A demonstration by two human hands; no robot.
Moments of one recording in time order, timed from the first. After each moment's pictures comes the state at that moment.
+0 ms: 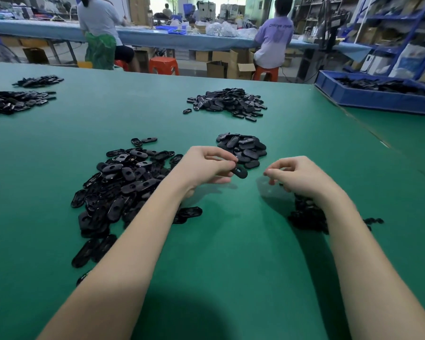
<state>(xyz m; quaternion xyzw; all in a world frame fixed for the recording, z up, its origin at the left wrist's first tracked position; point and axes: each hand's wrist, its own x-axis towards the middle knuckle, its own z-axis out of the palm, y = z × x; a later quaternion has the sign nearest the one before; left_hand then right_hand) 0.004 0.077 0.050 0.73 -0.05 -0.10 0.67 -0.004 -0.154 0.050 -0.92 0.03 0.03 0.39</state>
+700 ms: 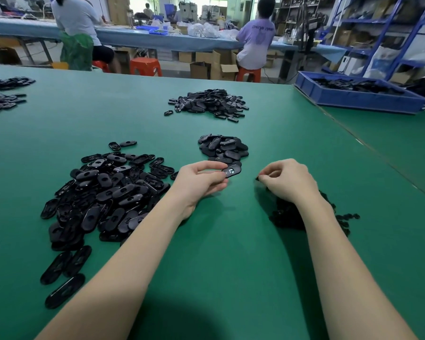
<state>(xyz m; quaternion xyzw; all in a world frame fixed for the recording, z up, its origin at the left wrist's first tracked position) 0.000 0.042 0.020 0.61 0.03 -0.11 0.79 -0.008 -0.165 0.039 -0.95 0.12 -0.04 0.29</state>
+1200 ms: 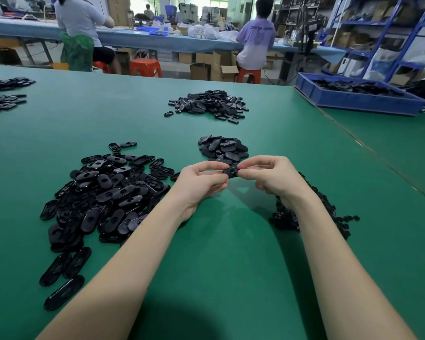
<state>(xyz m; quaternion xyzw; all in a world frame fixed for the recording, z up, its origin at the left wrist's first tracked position) 0.001 0.041 0.019 0.61 0.02 -0.12 0.78 -0.007 -0.144 0.043 -0.80 0.03 0.00 0.59</state>
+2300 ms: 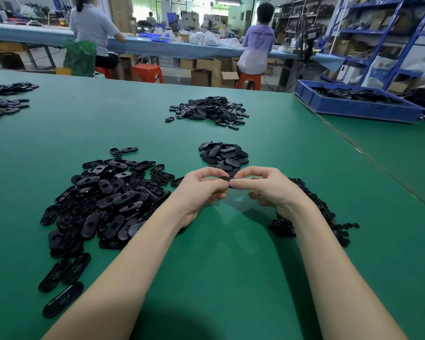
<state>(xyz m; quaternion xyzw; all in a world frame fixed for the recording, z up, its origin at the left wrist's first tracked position) -0.001 0.043 0.024 0.63 -0.01 -0.14 0.76 -0.008 -0.138 0.044 -0.81 0.04 0.08 0.58</state>
